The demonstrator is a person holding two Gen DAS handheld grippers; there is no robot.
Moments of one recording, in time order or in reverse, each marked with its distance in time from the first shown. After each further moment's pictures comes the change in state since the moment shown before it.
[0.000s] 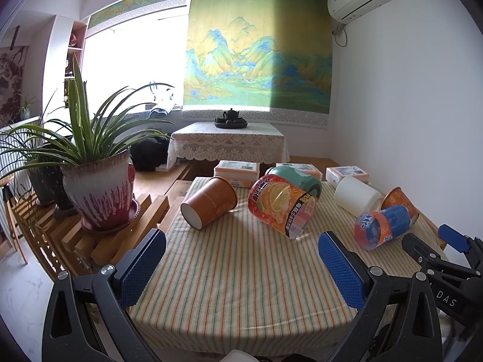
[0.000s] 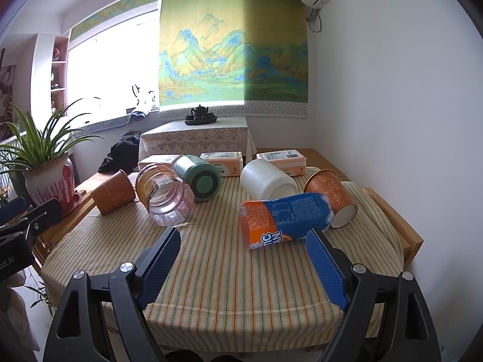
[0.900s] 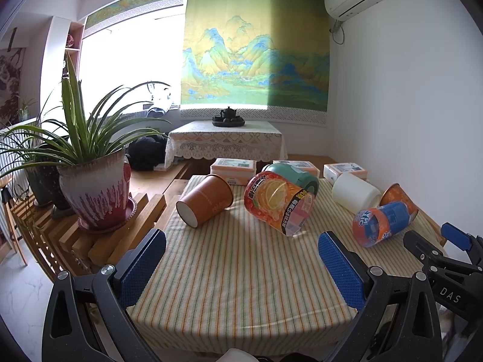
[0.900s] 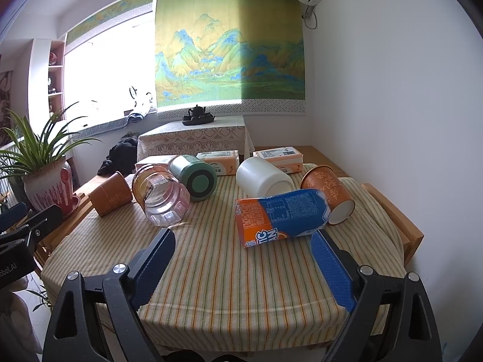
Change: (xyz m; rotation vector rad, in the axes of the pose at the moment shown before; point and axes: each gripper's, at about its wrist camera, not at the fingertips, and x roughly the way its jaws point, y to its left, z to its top) left arm 0.003 -0.004 -0.001 0.009 0.009 -0.010; right arm 0.001 -0.007 -0.002 0.024 0.002 -0.005
